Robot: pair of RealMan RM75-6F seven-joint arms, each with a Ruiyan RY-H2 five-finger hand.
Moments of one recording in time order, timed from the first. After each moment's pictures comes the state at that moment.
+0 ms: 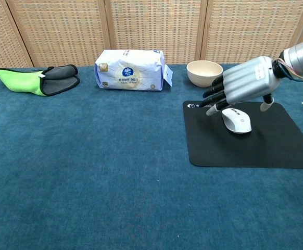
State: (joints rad) left arm -0.32 -1.21 -0.17 -1.53 0.99 1.26 0.40; right arm 1.10 -1.71 -0.49 -0.10 -2.13 1.12 0.41
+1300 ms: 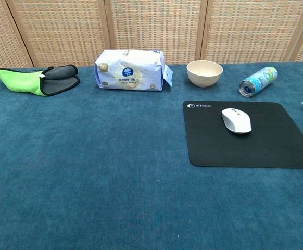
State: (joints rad) left arm -0.19 -1.08 -0.06 -1.75 1.45 1.50 0.20; right arm 0.51 -1.13 -0.06 -1.58 -1.40 1.48 -0.12
